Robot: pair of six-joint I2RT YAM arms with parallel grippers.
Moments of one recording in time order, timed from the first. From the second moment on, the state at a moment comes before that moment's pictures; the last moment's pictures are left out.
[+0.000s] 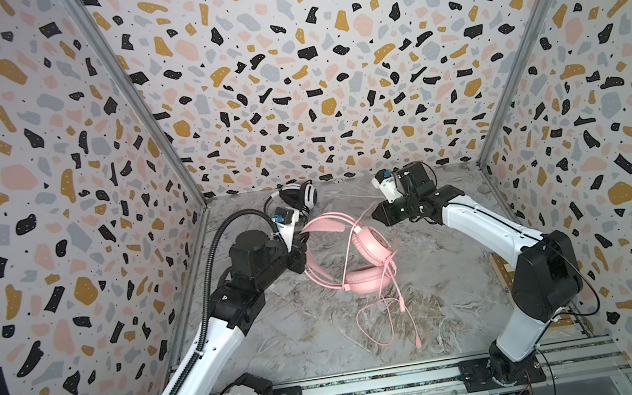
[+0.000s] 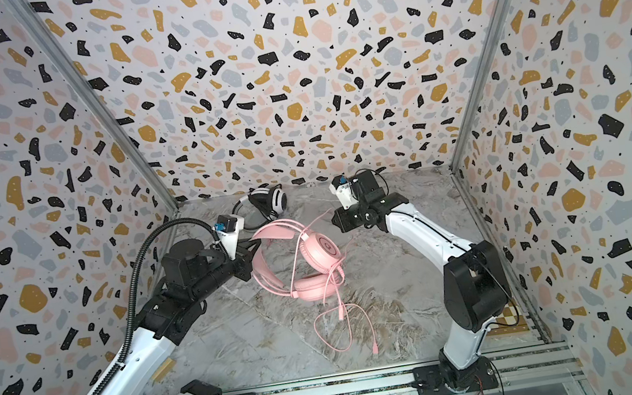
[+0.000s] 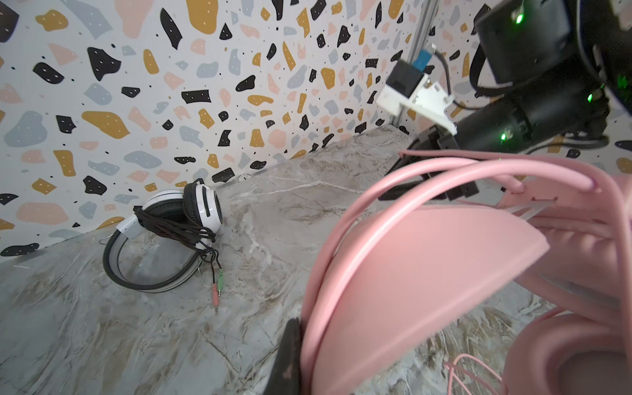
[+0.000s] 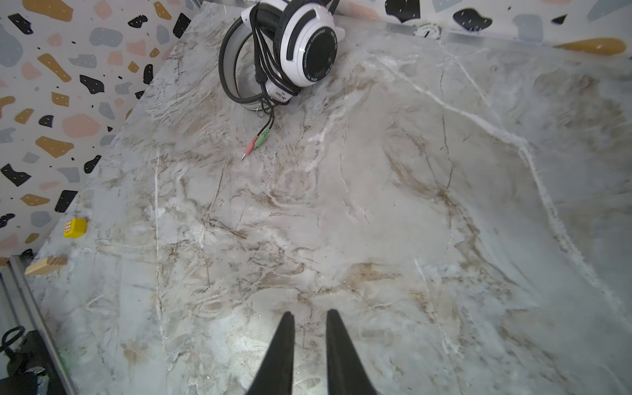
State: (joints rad) left arm -0.40 0.96 0.94 -0.28 0.23 -0.02; right arm 0.45 1.70 1.42 -0.50 -0.35 0.12
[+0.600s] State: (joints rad) left arm -0.31 1.10 1.20 -0.32 0.34 -0.12; right arm 0.40 1.72 1.30 -0.36 -0.37 0.16
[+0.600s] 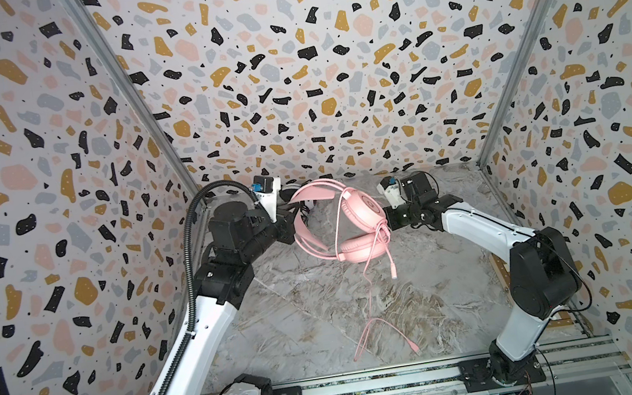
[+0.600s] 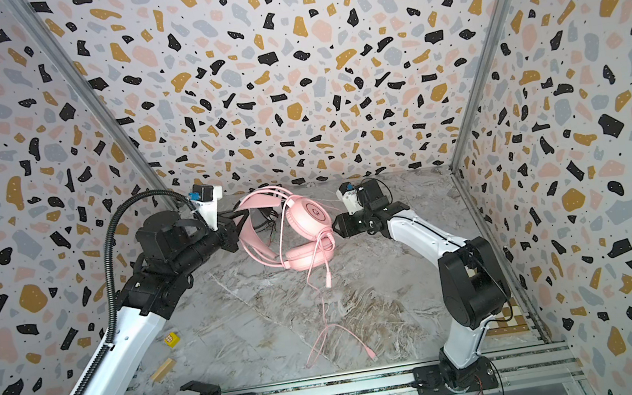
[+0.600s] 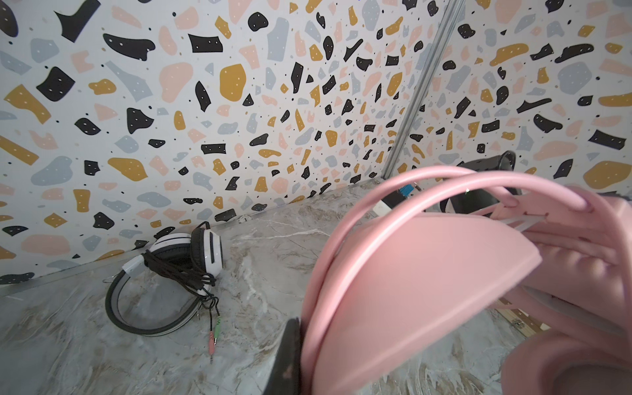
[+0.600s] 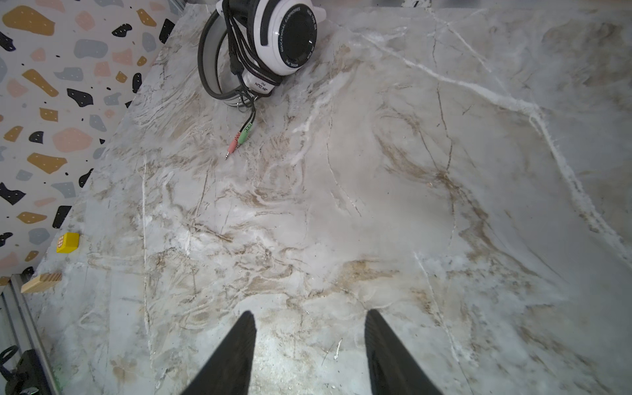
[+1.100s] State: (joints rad) left arm -0.28 1.19 1.31 -0.38 0.35 -0.15; right arm 0.33 1.55 1.27 -0.34 -0.48 0.16
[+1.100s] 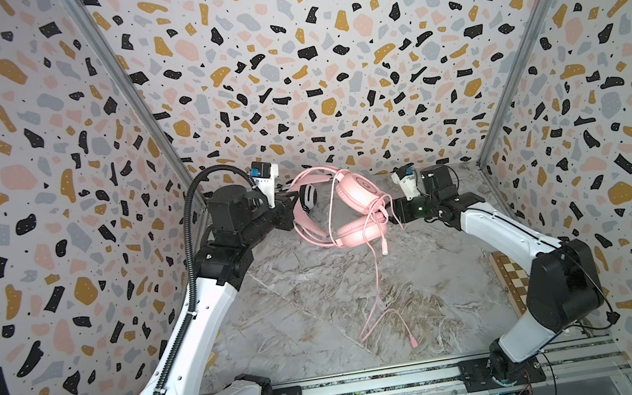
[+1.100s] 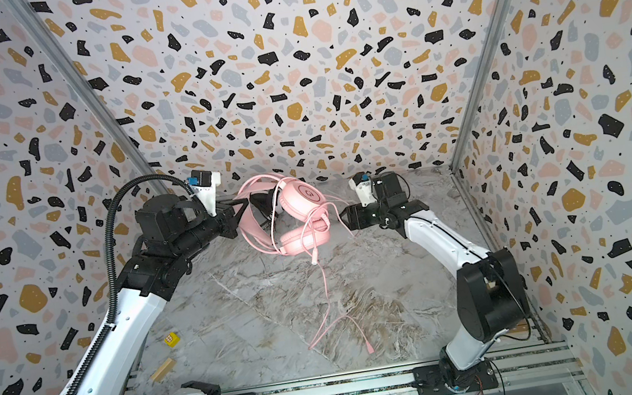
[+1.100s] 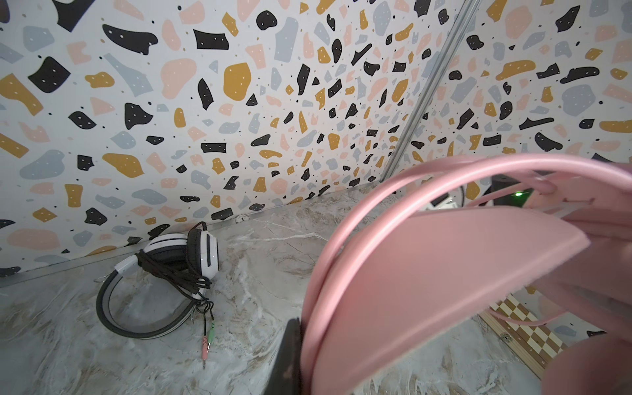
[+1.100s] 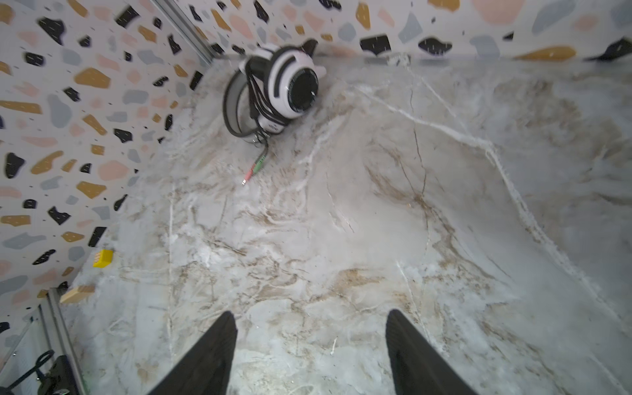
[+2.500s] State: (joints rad) left arm -0.24 1.32 1.42 -0.59 0.28 -0.15; right arm 0.11 1.39 1.17 -0.06 -0.74 0.46
